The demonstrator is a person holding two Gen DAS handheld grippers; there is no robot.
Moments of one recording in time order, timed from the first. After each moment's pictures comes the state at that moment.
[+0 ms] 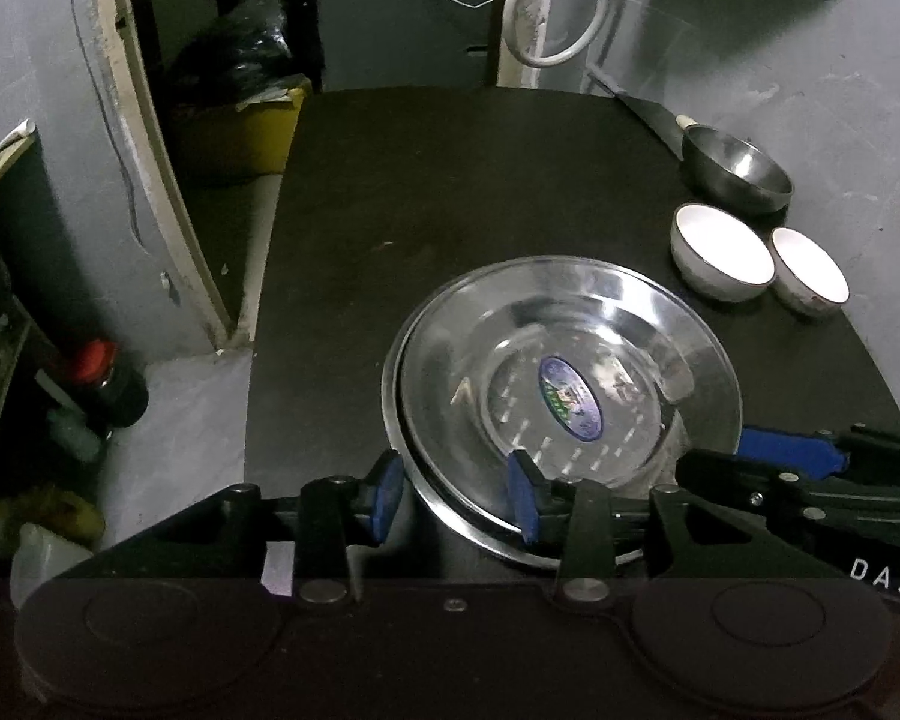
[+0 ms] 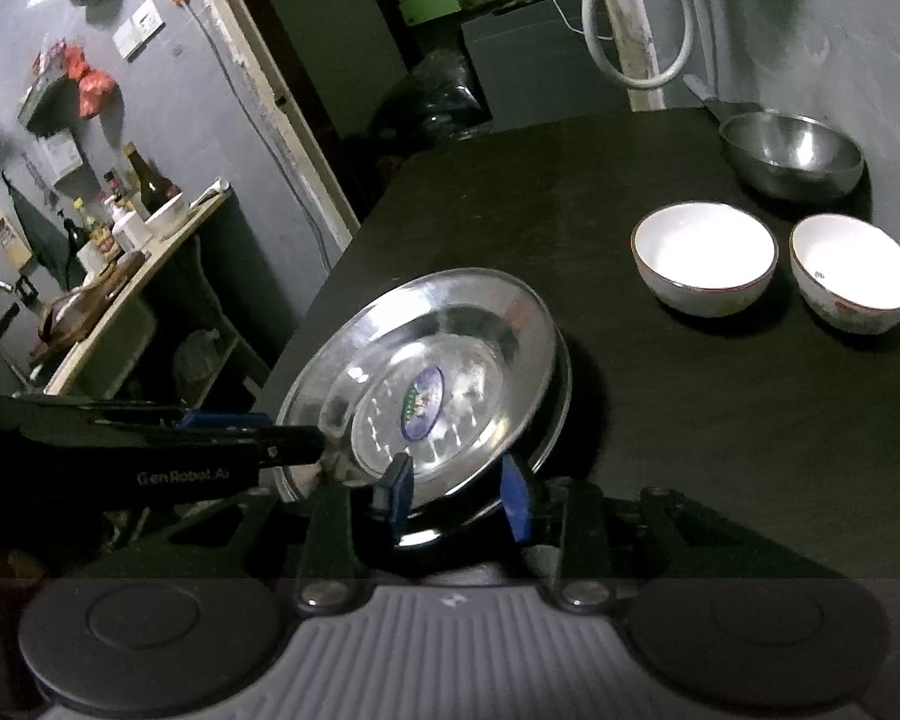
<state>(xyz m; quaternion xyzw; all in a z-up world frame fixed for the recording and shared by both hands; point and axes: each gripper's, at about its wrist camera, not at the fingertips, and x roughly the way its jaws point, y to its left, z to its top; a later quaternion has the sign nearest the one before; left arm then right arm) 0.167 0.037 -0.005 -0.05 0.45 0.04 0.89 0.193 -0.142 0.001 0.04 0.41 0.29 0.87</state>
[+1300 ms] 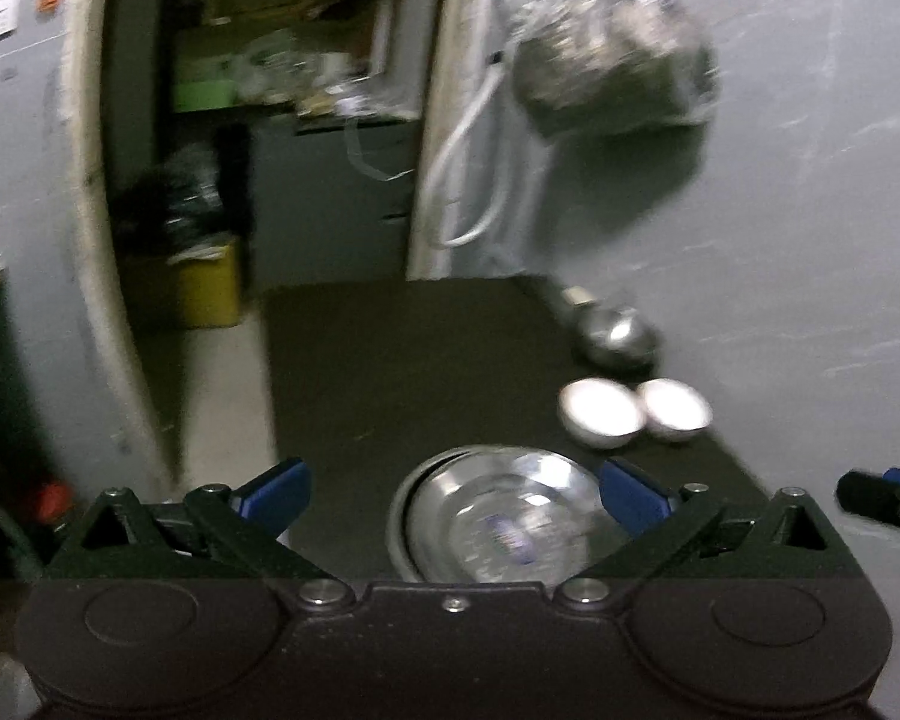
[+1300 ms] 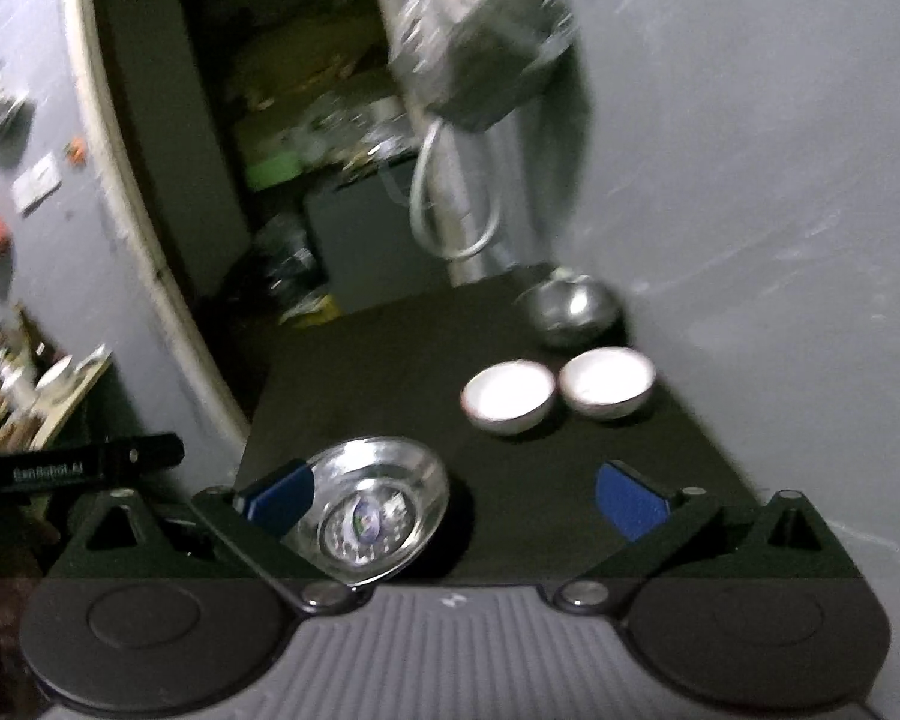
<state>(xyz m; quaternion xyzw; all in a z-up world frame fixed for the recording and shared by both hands) 0.101 0.075 0.108 -0.05 0.29 -0.08 0.95 0.062 -0.186 0.123 0.09 0.27 0.07 0.96</state>
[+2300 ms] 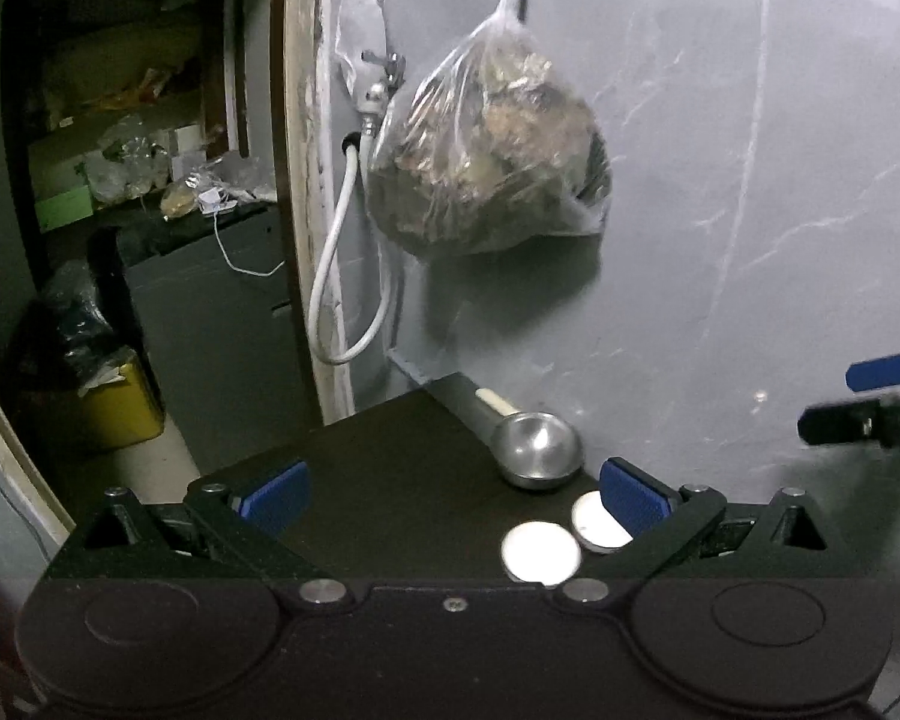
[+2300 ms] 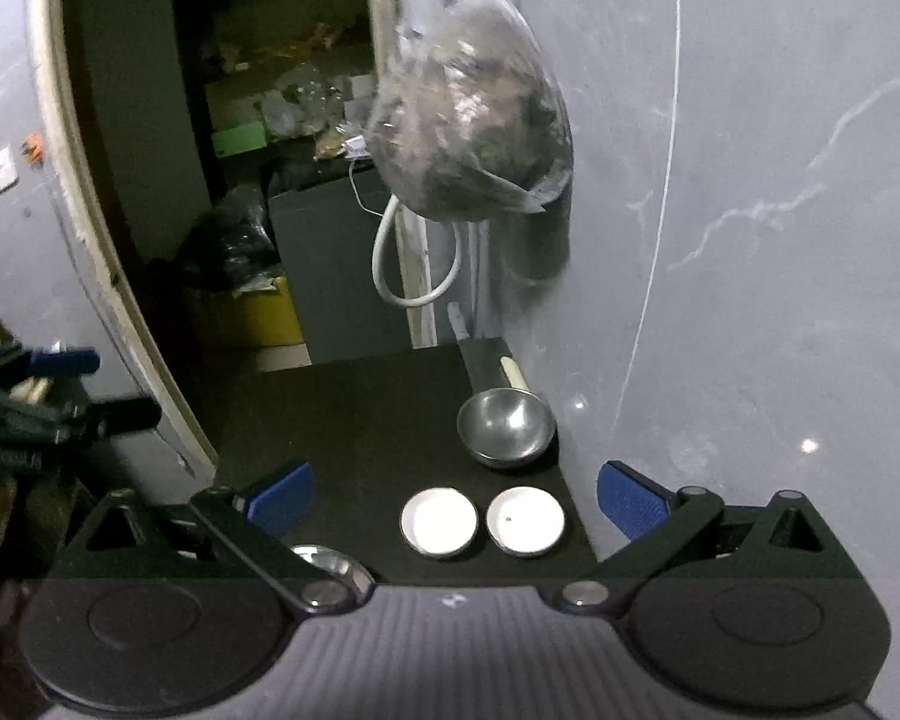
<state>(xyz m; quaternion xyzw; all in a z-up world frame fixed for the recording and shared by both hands) 0.234 0.045 0.256 0.05 0.29 -0.18 0.94 0.197 -0.200 0.279 0.03 0.35 0.06 0.94</state>
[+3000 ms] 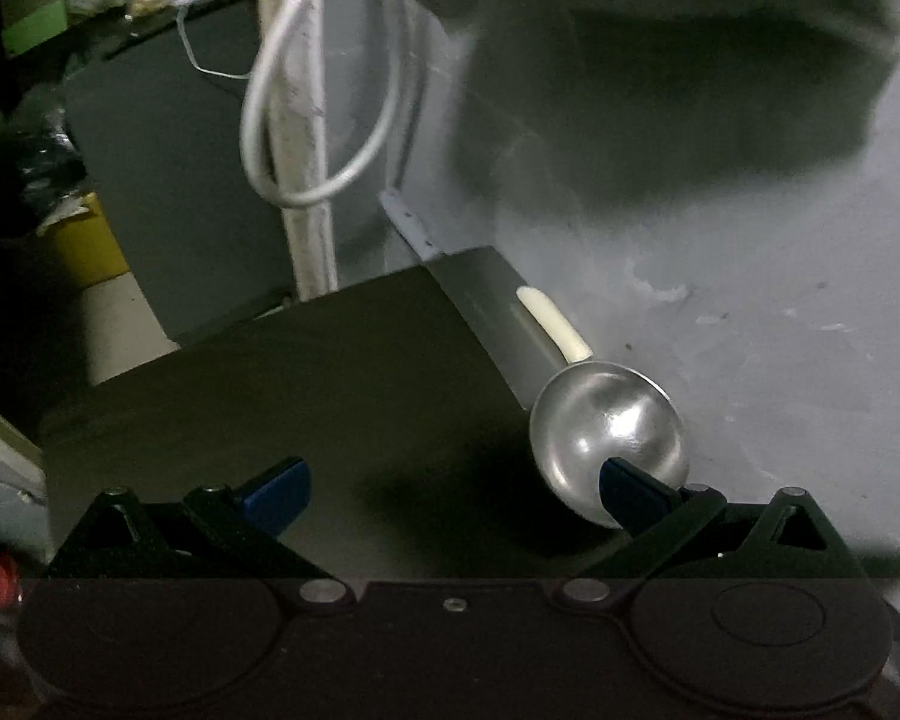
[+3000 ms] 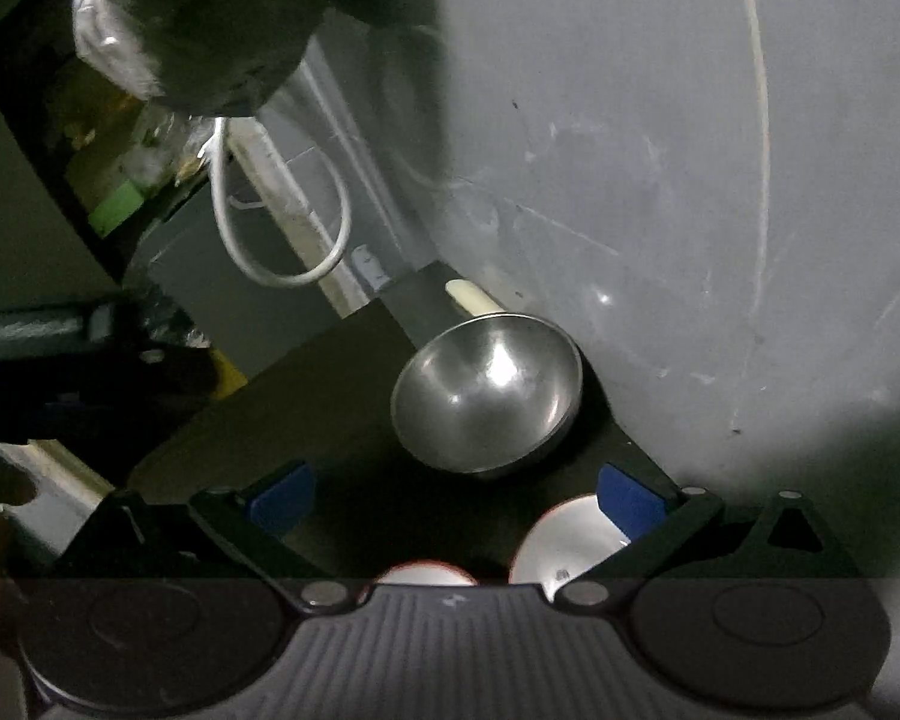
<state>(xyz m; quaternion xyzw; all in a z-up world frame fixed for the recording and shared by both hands) 0.492 -0.055 0.098 0.01 0.47 -0.14 0.87 0.377 -0.226 0.036 0.20 0.35 -0.02 0.91</state>
